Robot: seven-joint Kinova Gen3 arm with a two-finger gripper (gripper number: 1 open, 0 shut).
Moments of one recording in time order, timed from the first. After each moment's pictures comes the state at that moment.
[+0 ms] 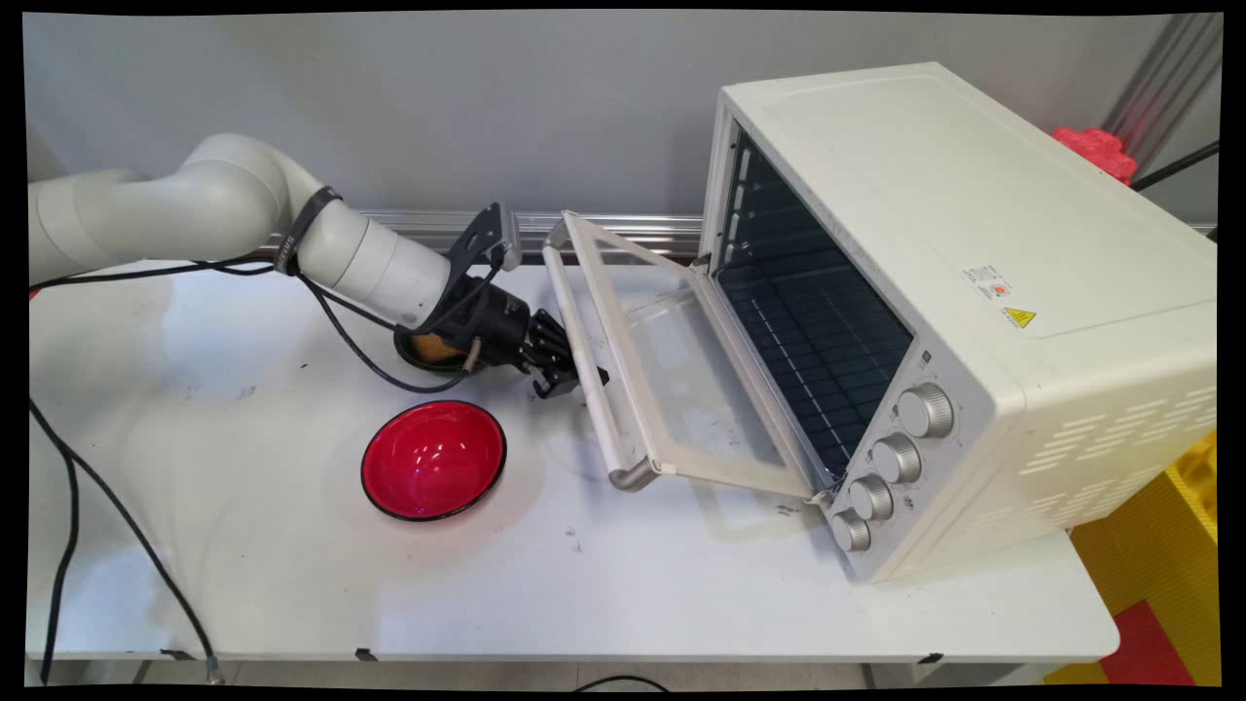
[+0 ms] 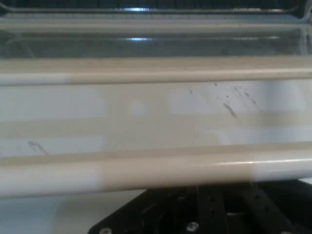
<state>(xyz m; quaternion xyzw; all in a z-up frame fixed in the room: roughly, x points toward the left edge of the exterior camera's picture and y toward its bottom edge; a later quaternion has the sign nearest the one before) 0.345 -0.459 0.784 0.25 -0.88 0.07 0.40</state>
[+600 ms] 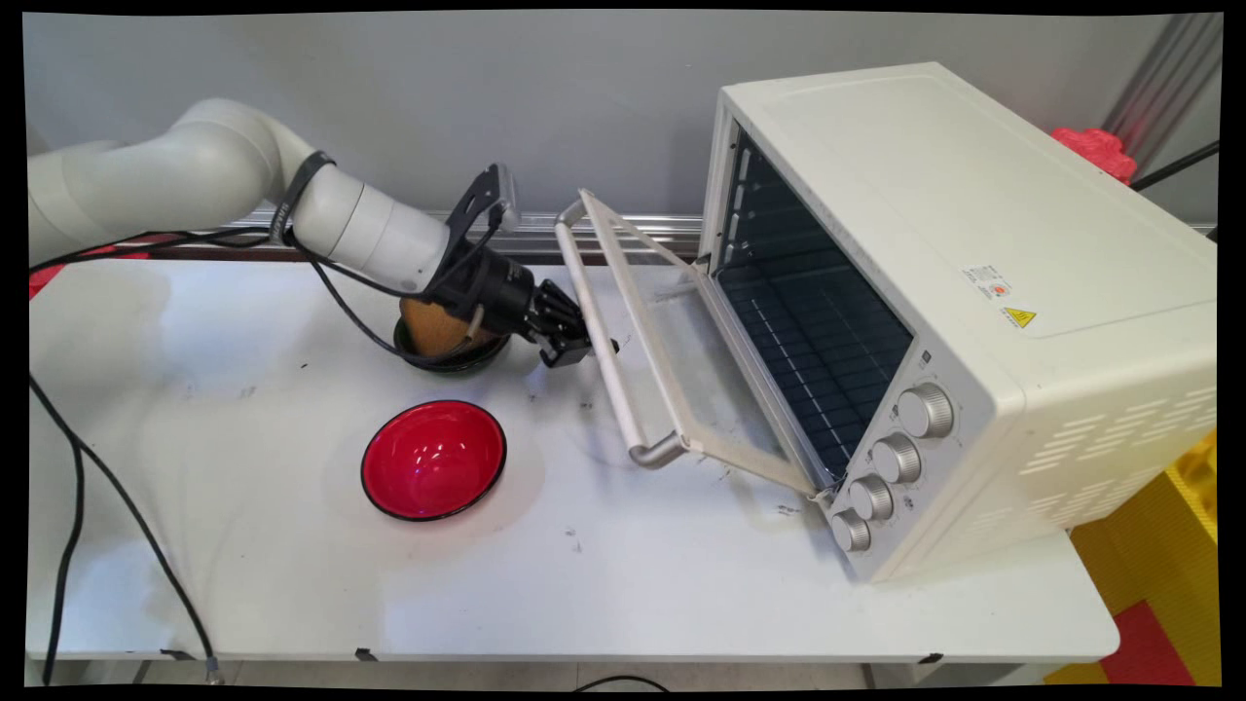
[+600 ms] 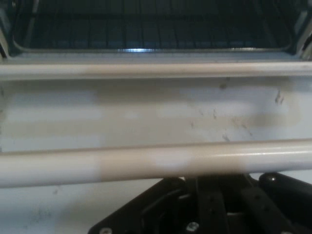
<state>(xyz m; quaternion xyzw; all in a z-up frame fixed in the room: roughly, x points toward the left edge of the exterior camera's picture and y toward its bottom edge) 0.344 -0.470 0.811 0.25 -0.87 0.08 0.42</state>
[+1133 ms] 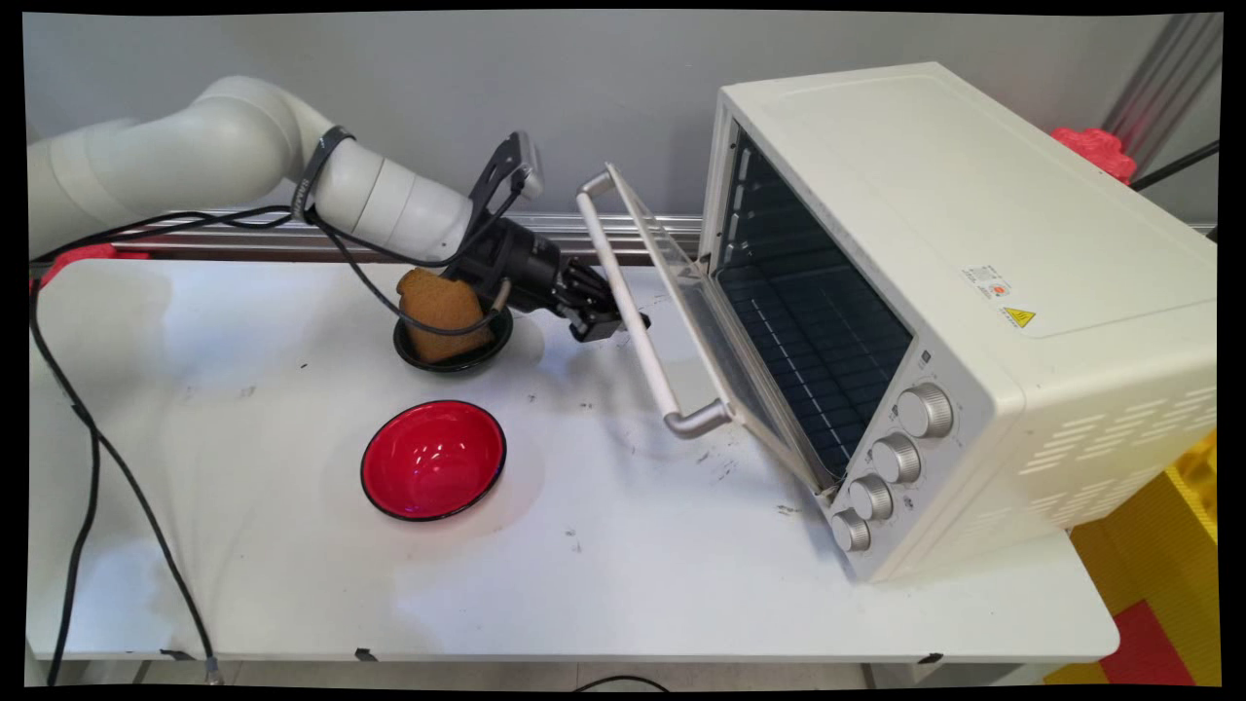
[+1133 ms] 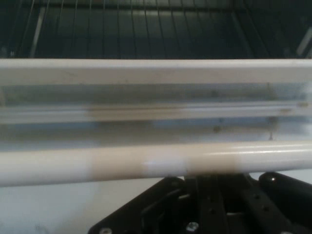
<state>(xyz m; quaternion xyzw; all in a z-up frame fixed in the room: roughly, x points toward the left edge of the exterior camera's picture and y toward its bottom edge) 0.324 -0.485 0.829 0.24 -0.85 0.08 0.45</state>
